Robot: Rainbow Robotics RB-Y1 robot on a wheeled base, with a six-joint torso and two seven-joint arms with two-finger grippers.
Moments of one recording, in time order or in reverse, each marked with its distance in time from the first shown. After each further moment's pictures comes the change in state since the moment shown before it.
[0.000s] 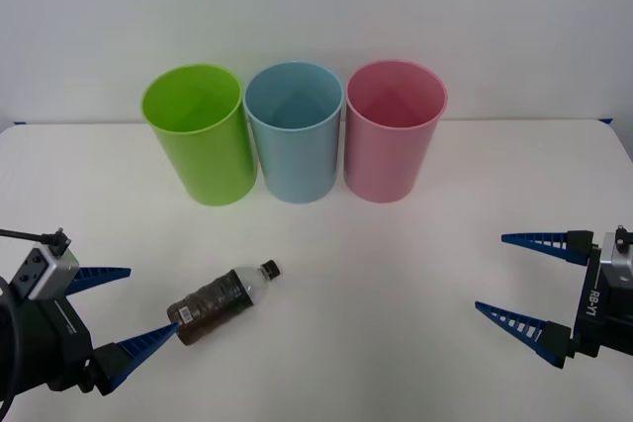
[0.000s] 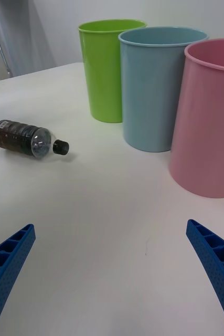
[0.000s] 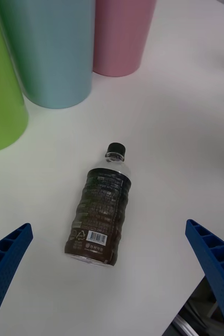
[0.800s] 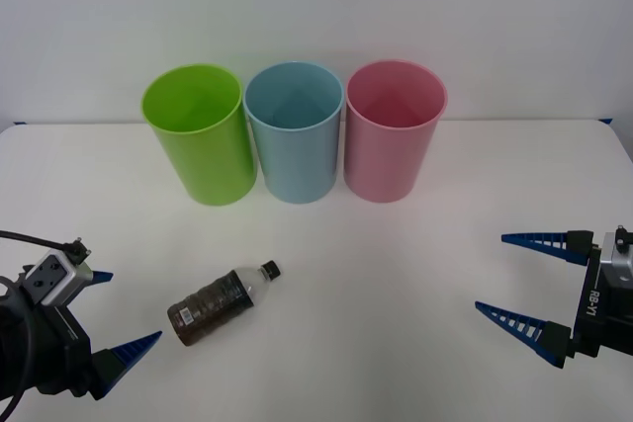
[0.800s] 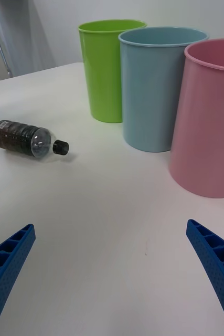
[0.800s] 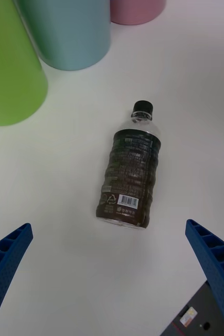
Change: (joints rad) right arm 0.000 0.000 0.000 0.000 0.000 0.000 0.000; left arm 0.015 0.117 -0.065 -0.077 -0.233 0.020 0.145
